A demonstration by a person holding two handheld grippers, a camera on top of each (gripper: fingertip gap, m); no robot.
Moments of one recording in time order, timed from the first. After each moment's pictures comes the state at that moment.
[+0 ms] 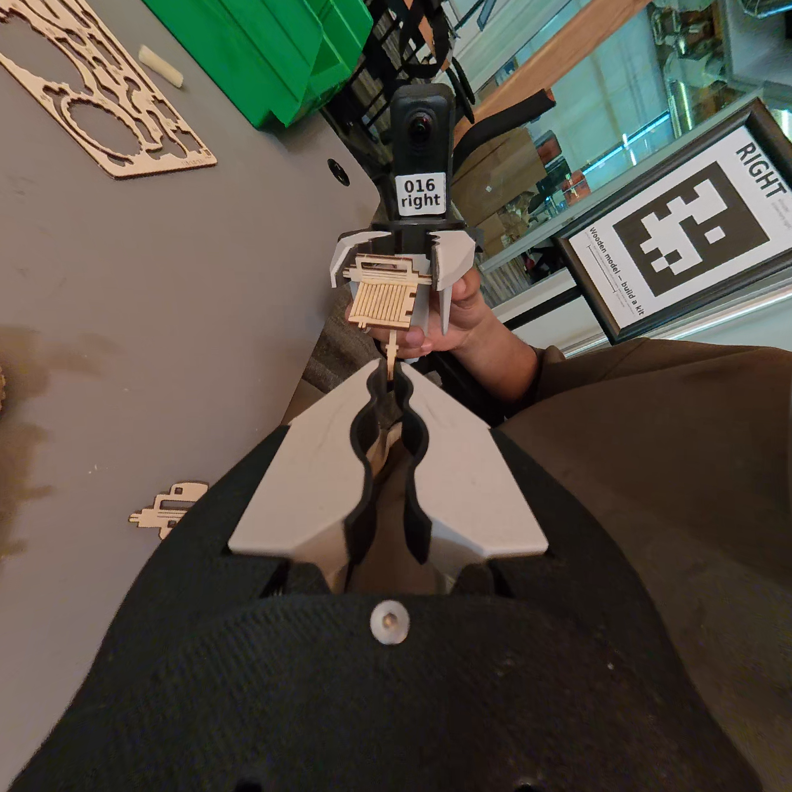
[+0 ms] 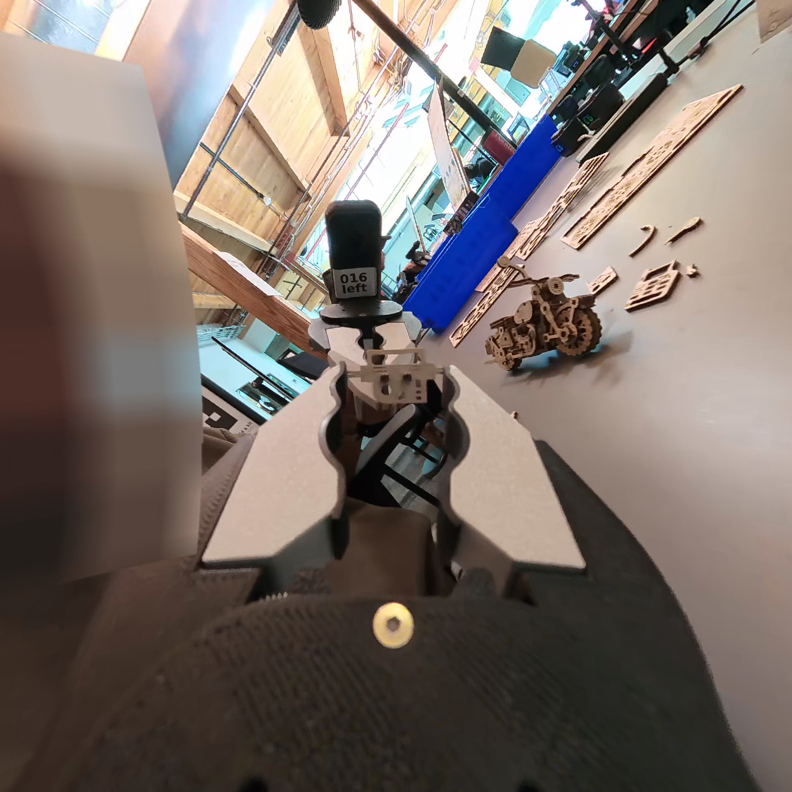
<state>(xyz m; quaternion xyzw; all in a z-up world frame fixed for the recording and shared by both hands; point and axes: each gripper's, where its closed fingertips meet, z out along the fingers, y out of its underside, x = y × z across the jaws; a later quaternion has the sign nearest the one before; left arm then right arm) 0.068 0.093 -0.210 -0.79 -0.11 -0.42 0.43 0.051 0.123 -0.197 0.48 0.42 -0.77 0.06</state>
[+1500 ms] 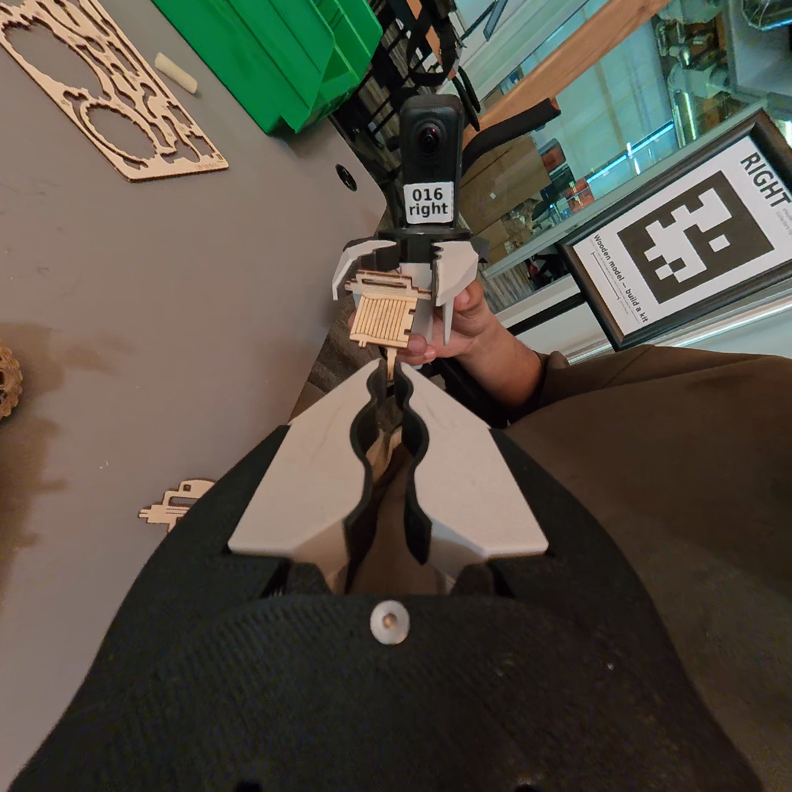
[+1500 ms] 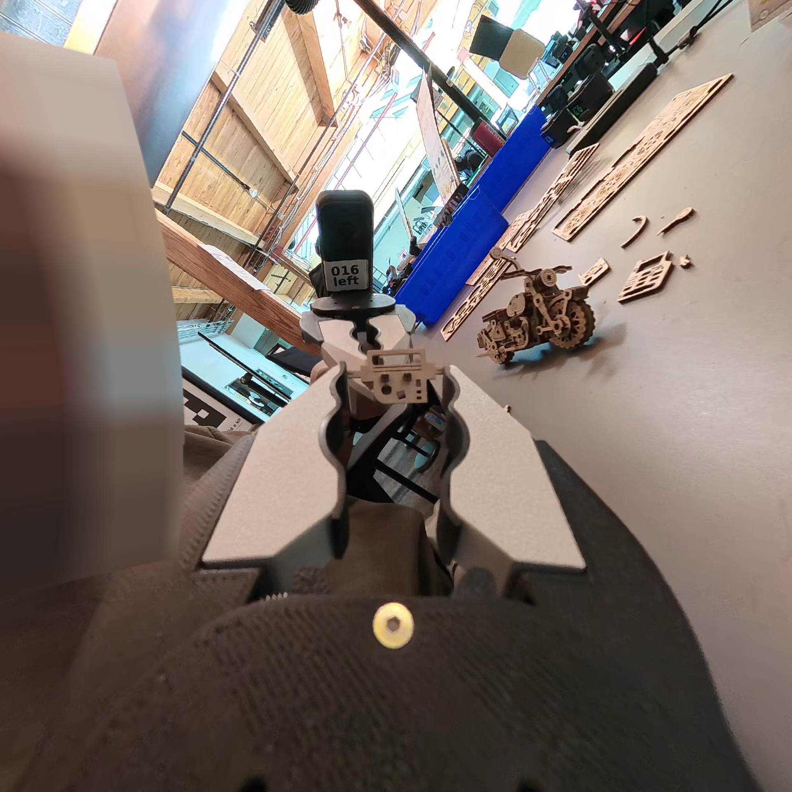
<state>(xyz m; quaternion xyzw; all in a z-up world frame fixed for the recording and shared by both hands) 0.063 0.093 -0.212 -0.79 -0.12 -0.41 0.44 0.052 0.120 -0.204 0.49 0.43 -0.76 0.06</state>
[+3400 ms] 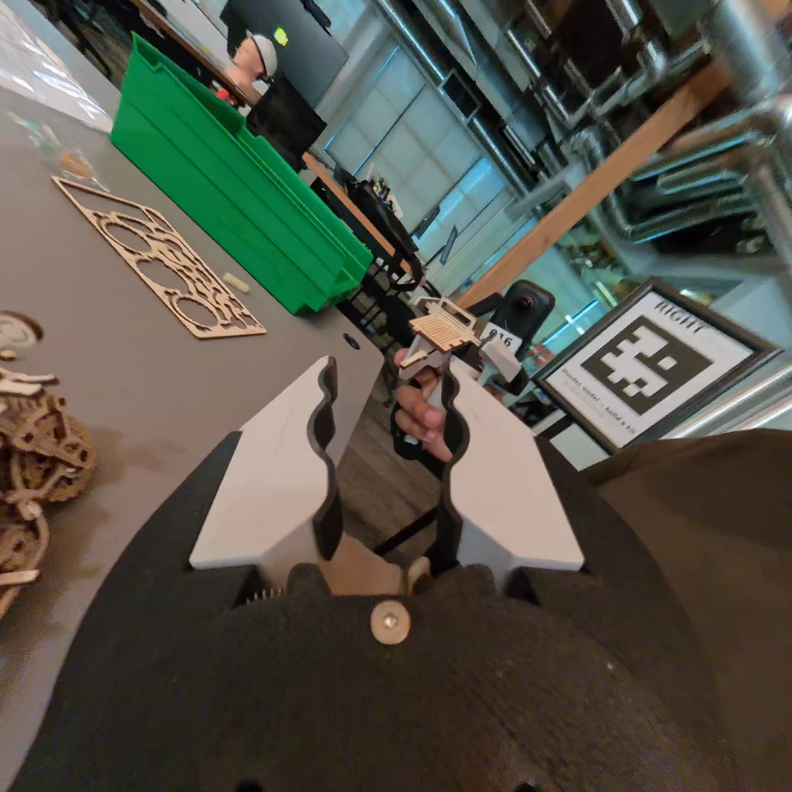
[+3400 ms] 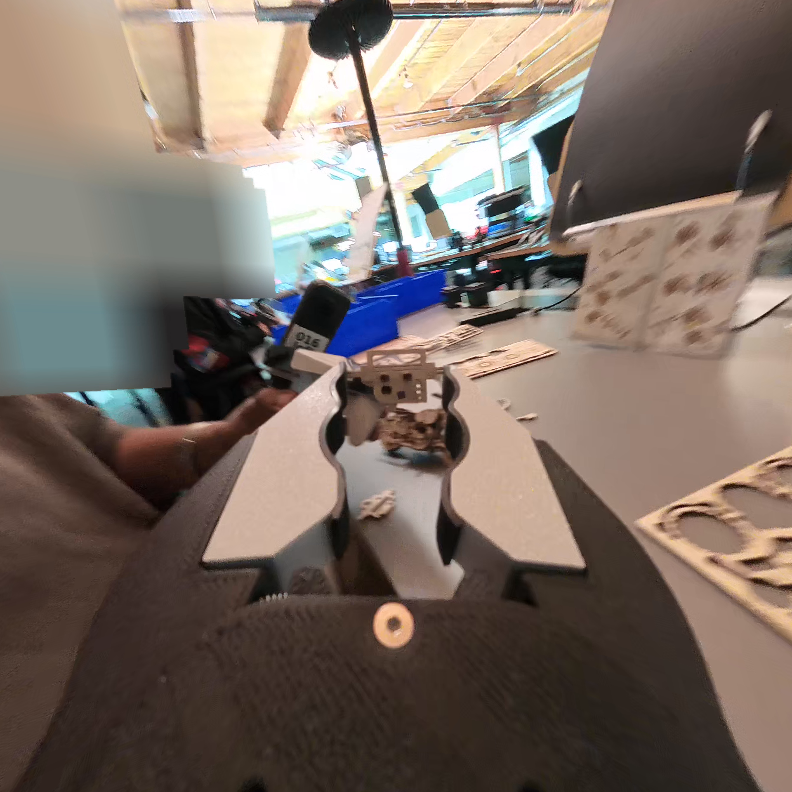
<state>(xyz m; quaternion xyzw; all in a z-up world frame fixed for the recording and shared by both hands) 0.028 0.106 -0.188 -0.66 -0.16 -0.38 0.63 0.055 0.139 -0.160 0.39 0.51 -0.71 -0.28</state>
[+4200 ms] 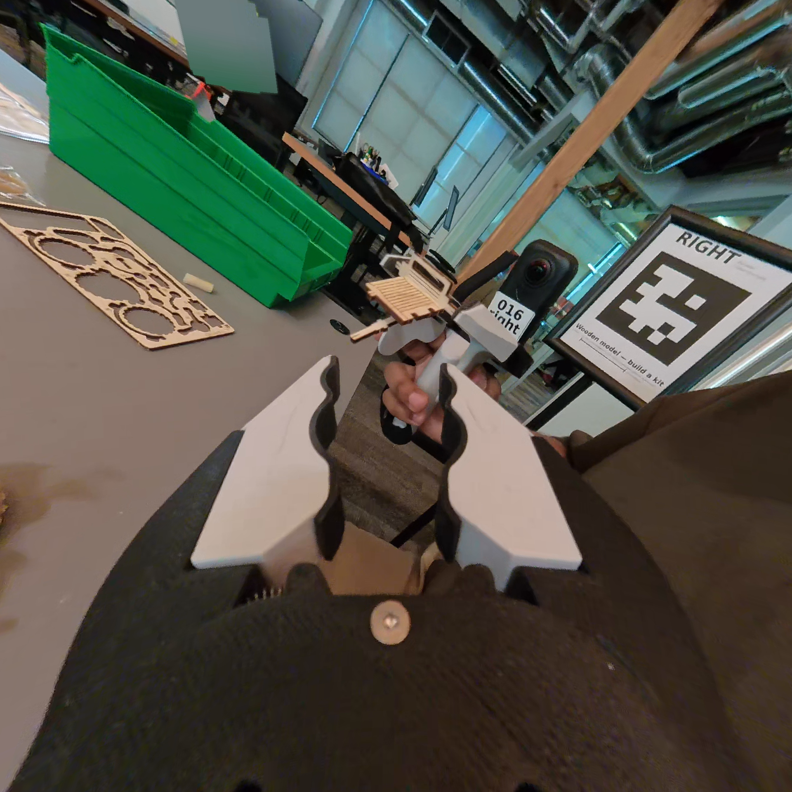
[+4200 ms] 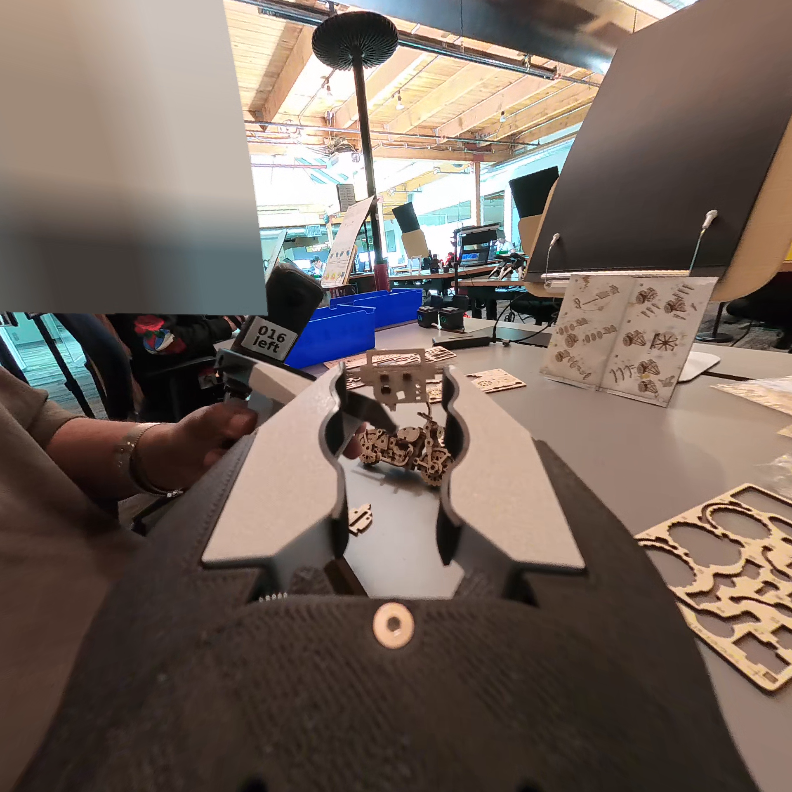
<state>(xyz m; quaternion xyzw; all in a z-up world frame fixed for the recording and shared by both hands) 0.066 0.112 -0.180 -0.69 -0.10 -0.34 0.63 0.062 0.131 -0.146 0.36 0.52 -0.68 -0.36</state>
